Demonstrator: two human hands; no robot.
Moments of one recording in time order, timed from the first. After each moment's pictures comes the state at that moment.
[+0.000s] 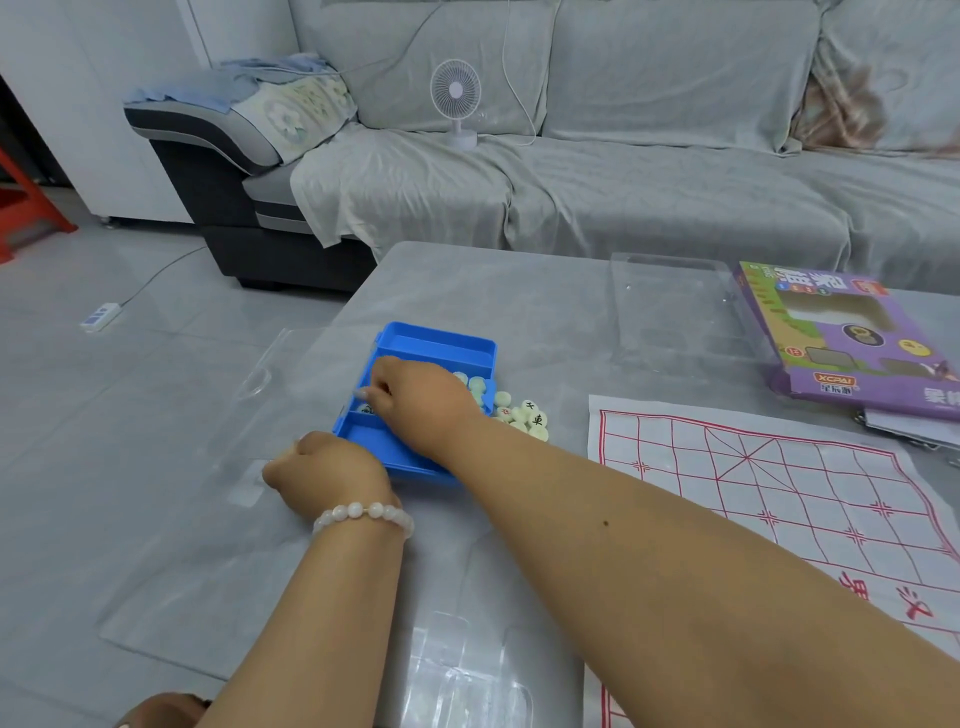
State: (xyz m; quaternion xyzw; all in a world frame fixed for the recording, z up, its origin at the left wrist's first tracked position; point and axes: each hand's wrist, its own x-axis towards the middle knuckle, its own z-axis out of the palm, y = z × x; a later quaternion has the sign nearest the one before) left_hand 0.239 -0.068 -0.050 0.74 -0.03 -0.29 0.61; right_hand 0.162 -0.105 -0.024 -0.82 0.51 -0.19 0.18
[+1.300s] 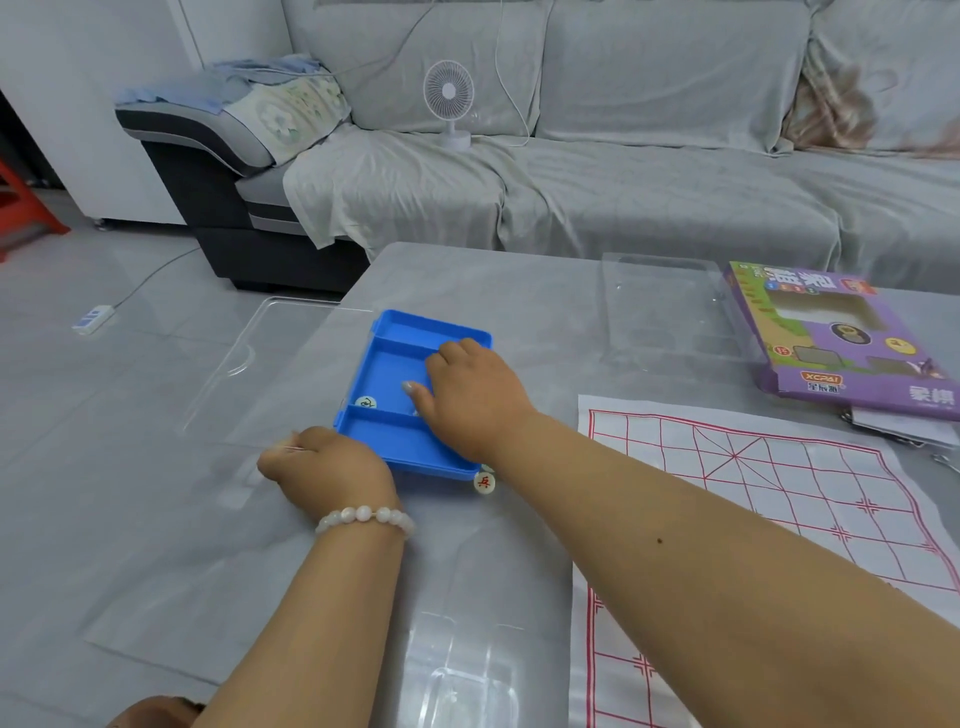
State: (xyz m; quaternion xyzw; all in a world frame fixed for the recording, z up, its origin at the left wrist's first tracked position) left_hand 0.214 -0.058 -0.038 0.74 -0.08 -0.24 0.63; right_hand 0.112 -0.106 -0.029 -0.83 0.54 -0.14 -0.04
